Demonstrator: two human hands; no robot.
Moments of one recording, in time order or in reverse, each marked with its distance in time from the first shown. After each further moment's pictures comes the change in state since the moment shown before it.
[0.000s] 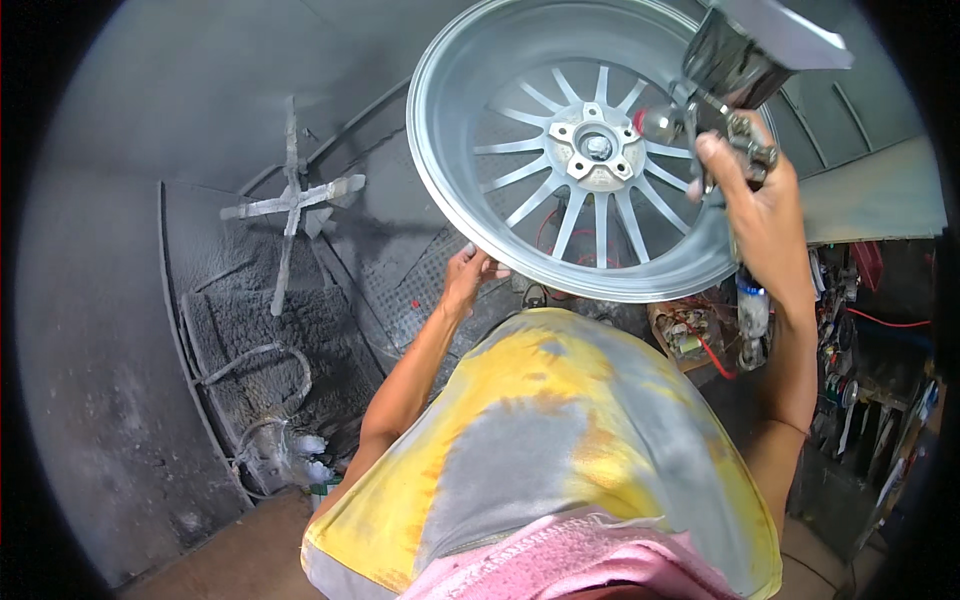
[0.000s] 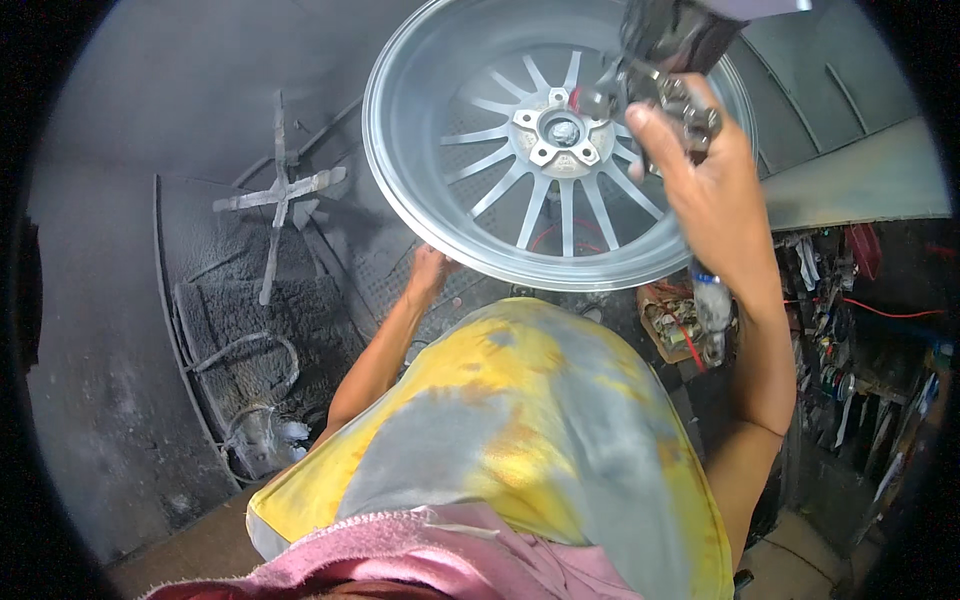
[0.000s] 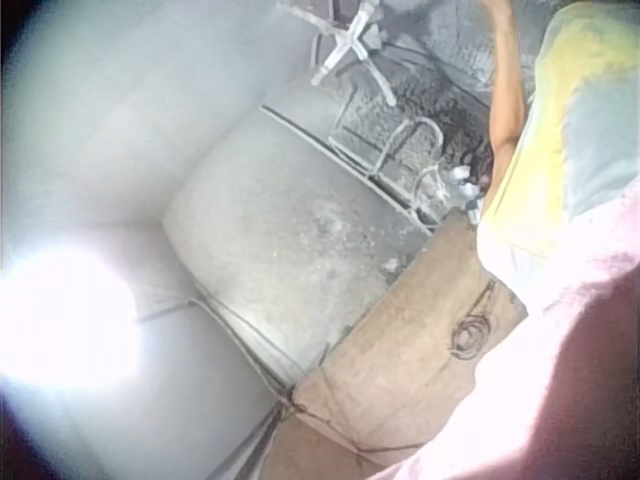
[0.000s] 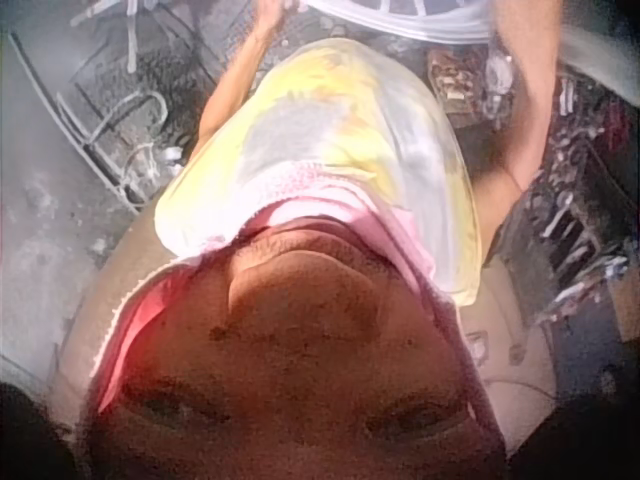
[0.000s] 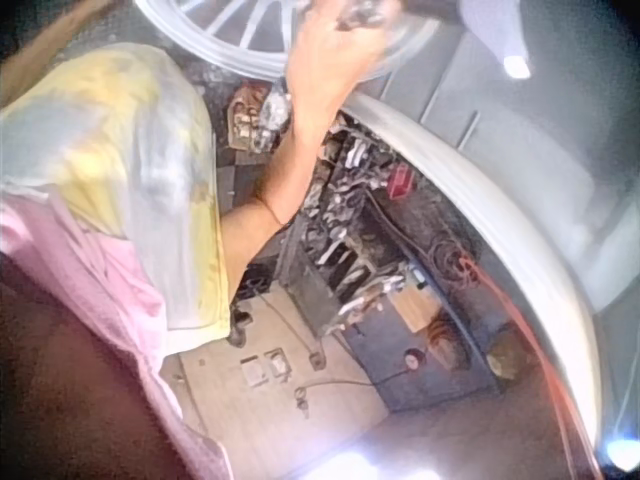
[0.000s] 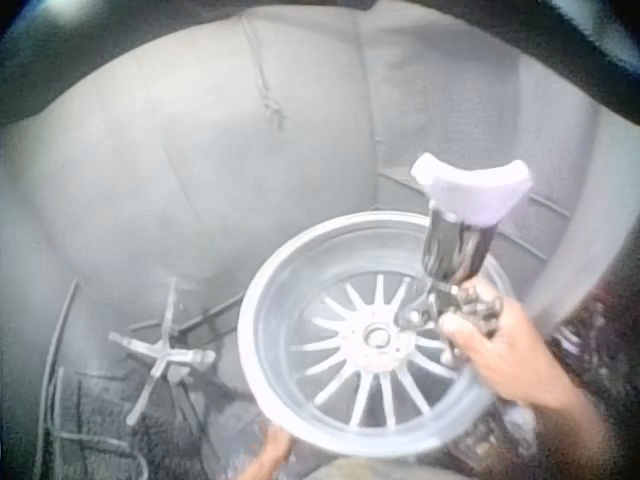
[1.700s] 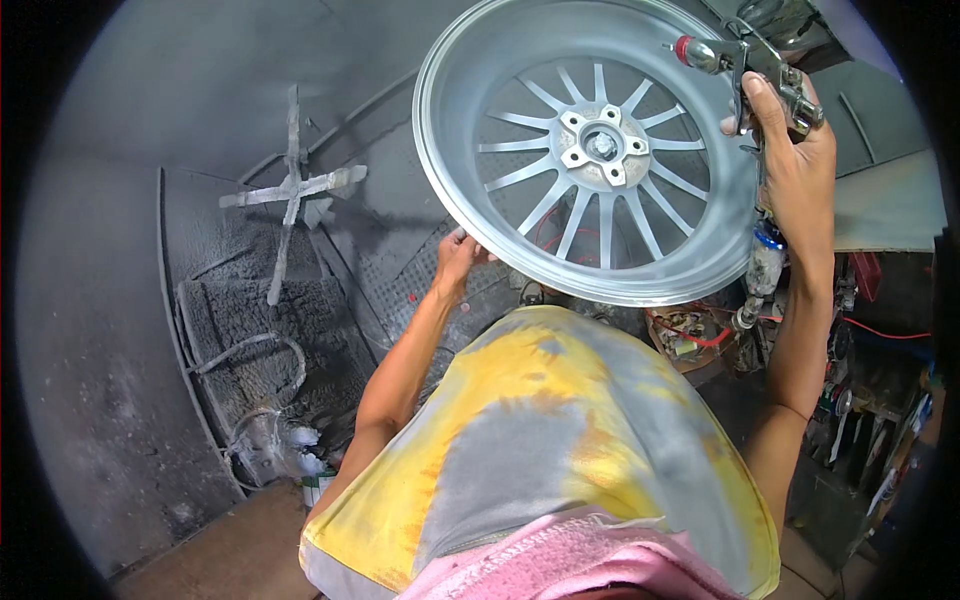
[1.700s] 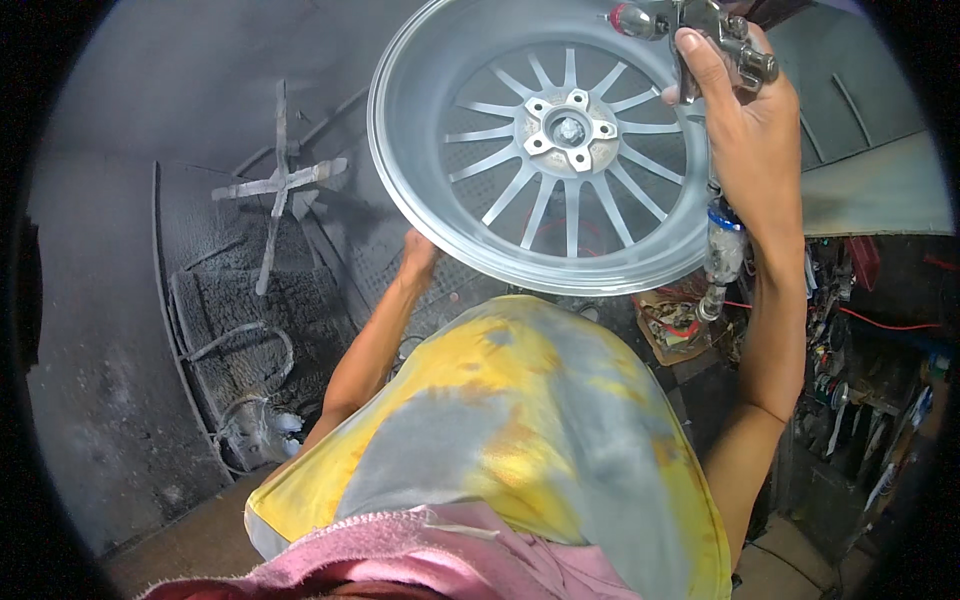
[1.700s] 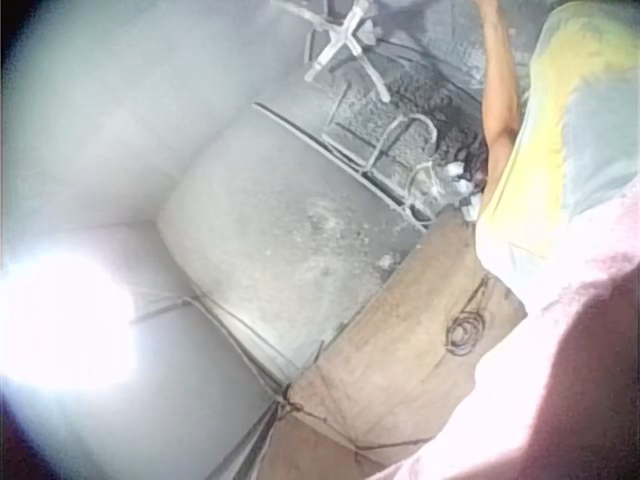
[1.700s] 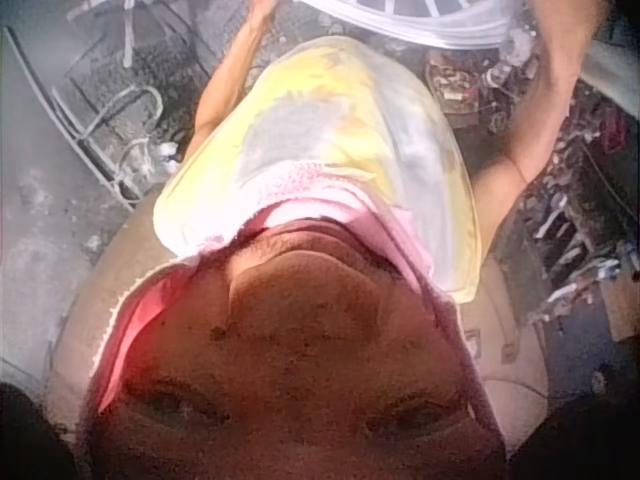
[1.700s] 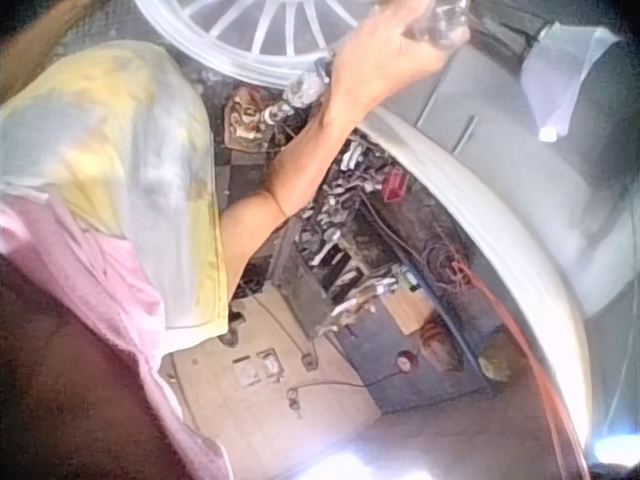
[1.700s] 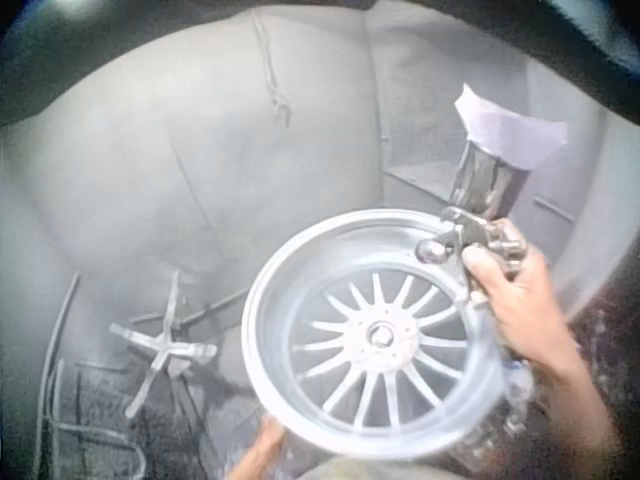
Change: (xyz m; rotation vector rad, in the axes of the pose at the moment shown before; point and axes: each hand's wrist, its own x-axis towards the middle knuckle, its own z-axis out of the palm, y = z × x) left_hand 0.009 0.025 0.004 0.135 0.153 0.033; right_hand 0.036 -0.002 -0.016 -0.087 0.221 -0.183
